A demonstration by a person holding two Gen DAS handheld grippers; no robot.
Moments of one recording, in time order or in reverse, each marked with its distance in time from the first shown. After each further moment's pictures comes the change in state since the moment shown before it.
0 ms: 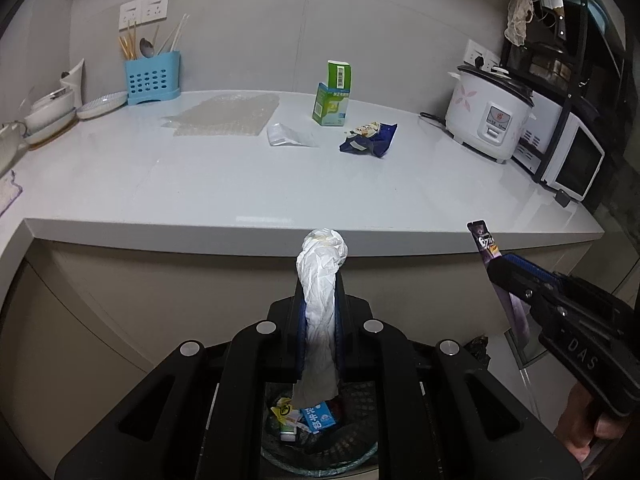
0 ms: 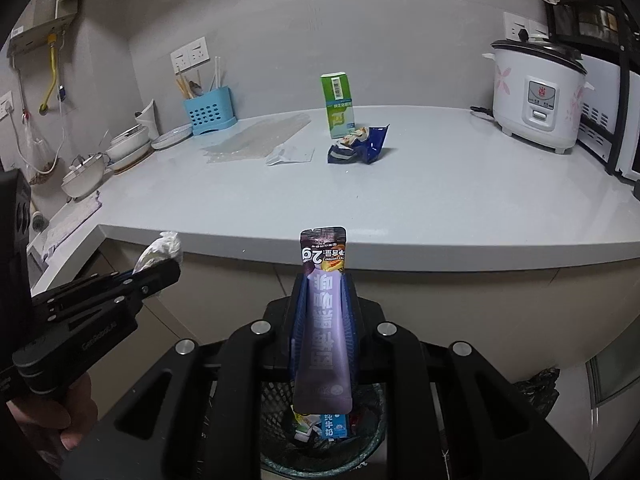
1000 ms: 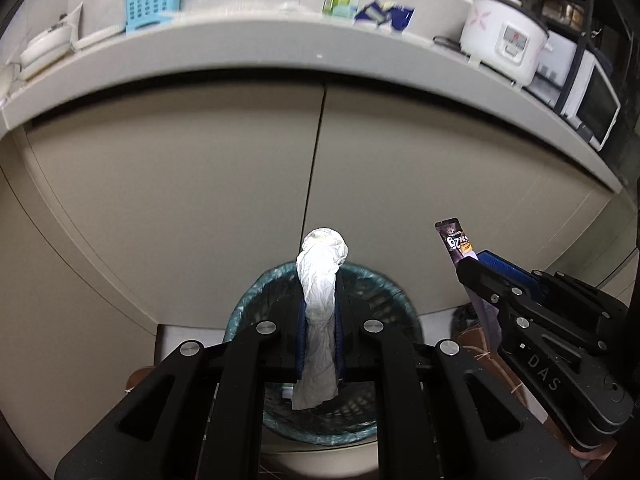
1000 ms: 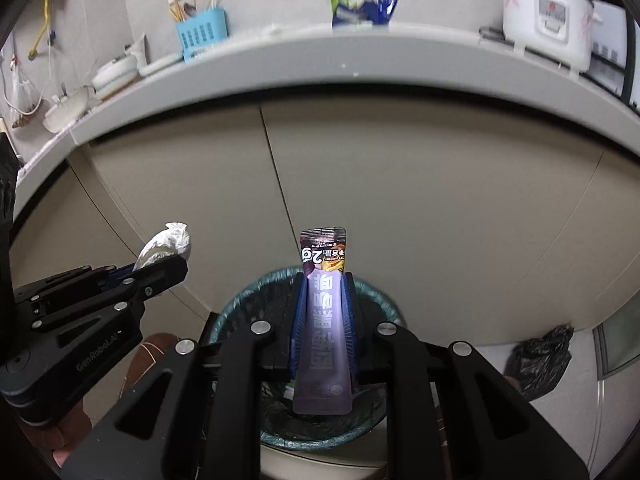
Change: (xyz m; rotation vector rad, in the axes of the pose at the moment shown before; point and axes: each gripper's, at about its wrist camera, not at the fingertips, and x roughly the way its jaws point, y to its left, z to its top) left arm 0.084 0.014 -0.126 -0.008 0.160 0.018; right arm 0.090 0.010 -0.129 -0.003 0.160 -0.027
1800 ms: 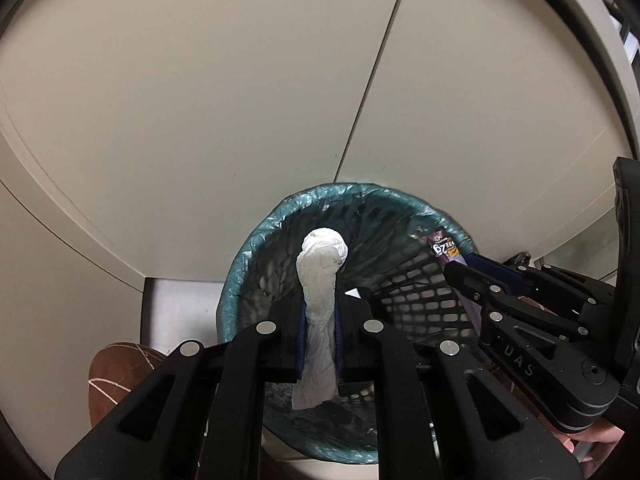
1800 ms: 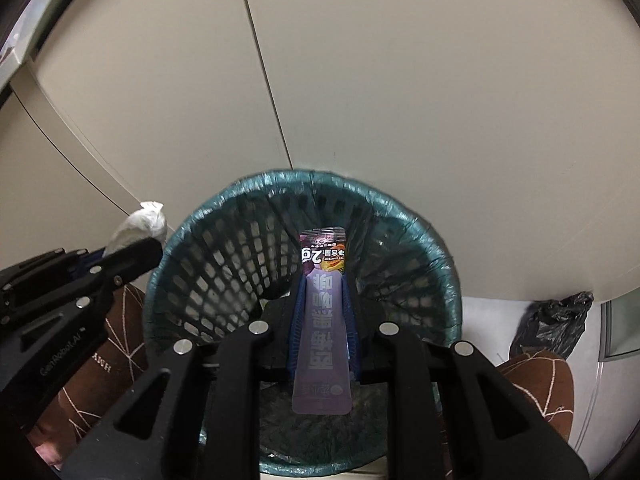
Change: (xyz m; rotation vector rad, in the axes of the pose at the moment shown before) left arm 0.112 0.040 -0.043 -0.030 0.189 0.005; right arm 0.148 0.004 -0.046 -0.037 0.290 -0.004
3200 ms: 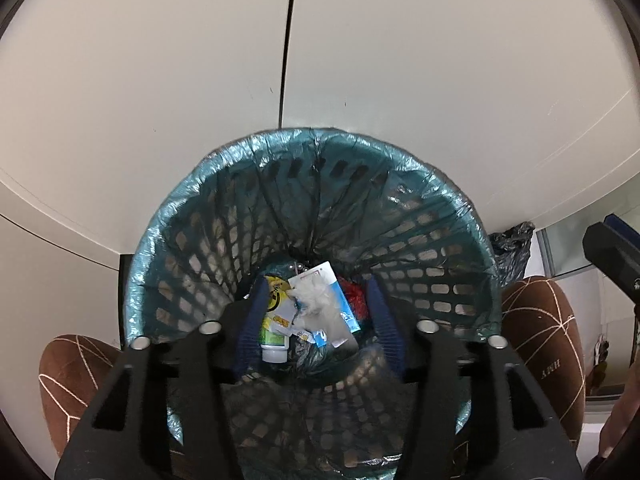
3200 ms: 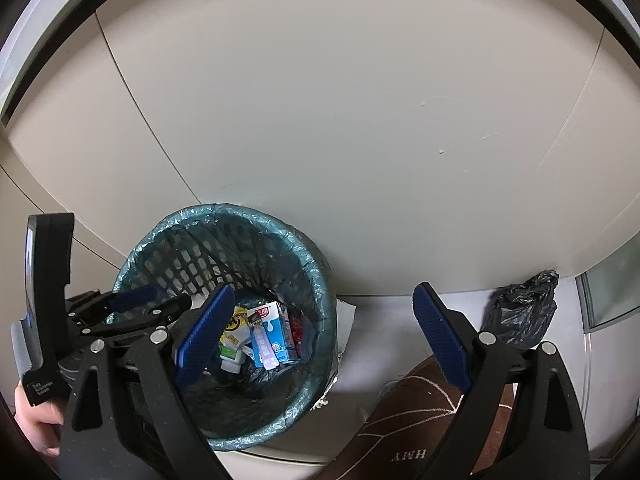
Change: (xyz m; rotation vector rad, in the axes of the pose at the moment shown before) left arm 0.072 -0.039 -0.003 0.016 0.143 -0.007; right arm -0.059 -0.091 -0.015 0.136 -0.091 -0.098
